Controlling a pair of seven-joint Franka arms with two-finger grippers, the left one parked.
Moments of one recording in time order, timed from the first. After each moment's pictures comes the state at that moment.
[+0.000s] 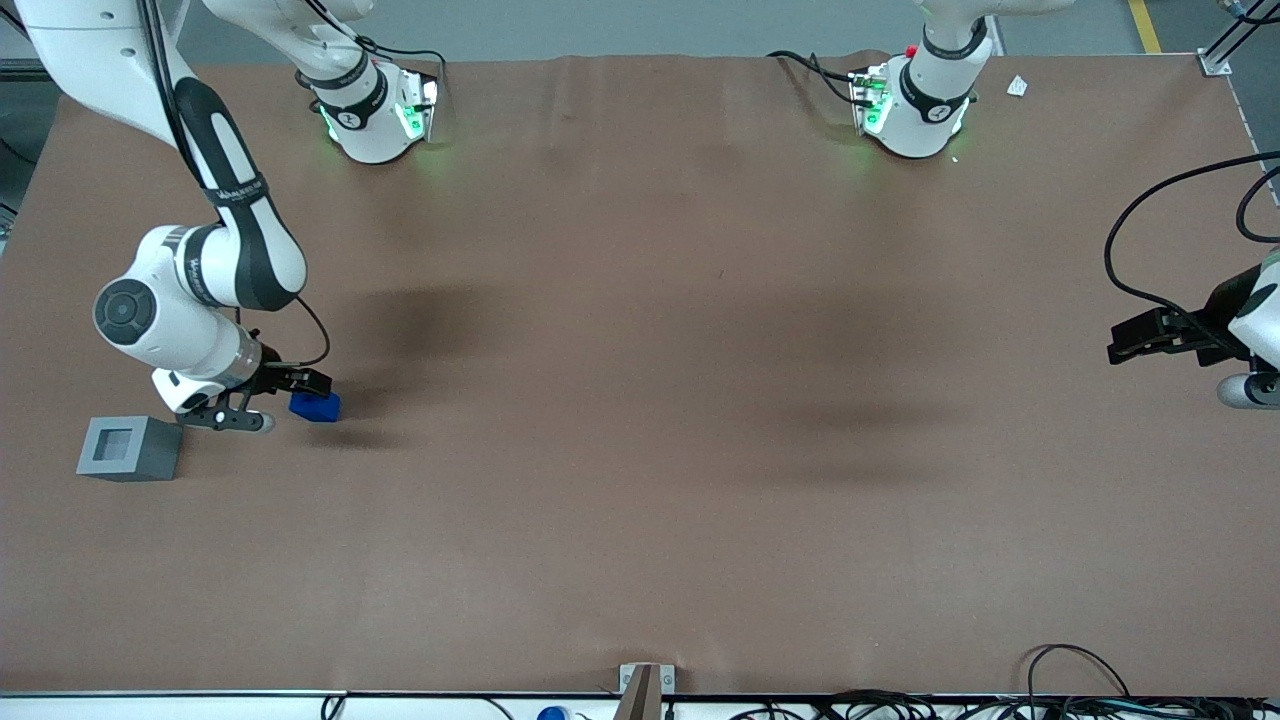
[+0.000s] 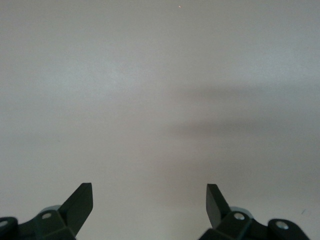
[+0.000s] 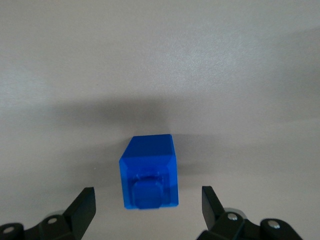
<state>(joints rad) 0.02 0.35 -0.06 -2.14 0.04 2.44 0.04</state>
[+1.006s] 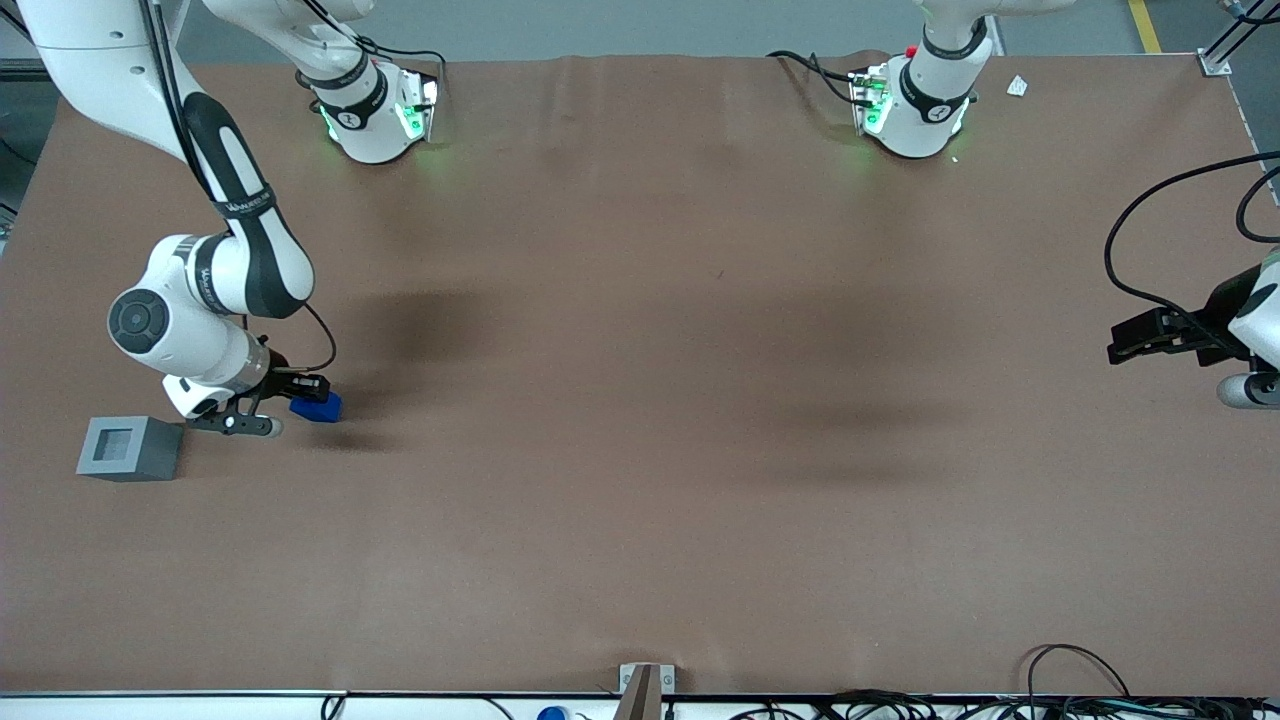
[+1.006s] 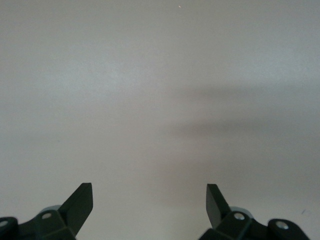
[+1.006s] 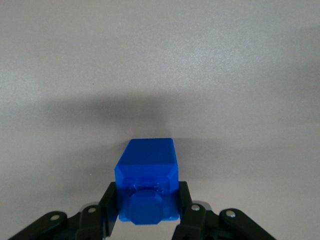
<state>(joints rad) 0.02 0.37 -0.06 -2.13 0.04 2.45 0.04</state>
